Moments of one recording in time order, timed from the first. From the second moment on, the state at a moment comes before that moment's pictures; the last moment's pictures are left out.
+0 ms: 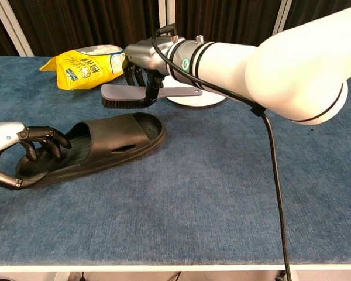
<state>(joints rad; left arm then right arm) -0.41 -1.49 0.05 -1.47 1.50 1.09 -0.03 1.29 -1.80 0.24 -1.24 -0.67 0.80 -0.65</state>
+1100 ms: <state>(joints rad) -0.28 -1.44 -0.03 -1.51 1.56 1.44 0.05 0.69 -1.37 -0.15 -1.73 -1.11 1.15 -0.63</state>
